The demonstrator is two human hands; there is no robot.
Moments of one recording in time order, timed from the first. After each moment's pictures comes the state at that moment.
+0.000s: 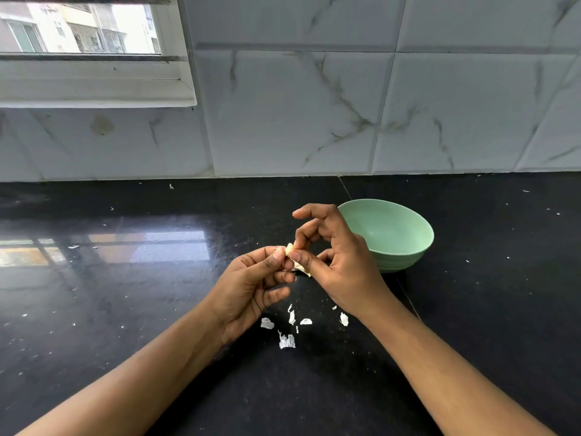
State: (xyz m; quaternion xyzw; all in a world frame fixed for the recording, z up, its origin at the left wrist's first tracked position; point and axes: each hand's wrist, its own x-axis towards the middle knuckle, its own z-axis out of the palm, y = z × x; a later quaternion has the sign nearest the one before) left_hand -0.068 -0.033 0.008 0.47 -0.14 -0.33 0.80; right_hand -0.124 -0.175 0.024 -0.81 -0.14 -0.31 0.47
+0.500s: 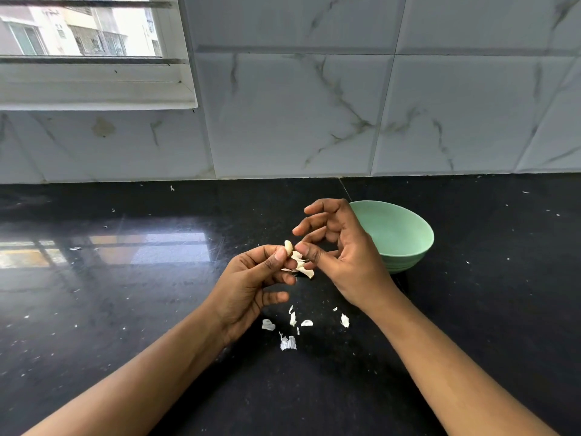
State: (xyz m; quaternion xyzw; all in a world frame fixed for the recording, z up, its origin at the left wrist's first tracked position) left_hand -0.070 -0.033 0.010 0.51 -0.18 -0.29 0.79; right_hand -0.123 -0.181 0.028 -0.78 -0.12 -0.27 0.56
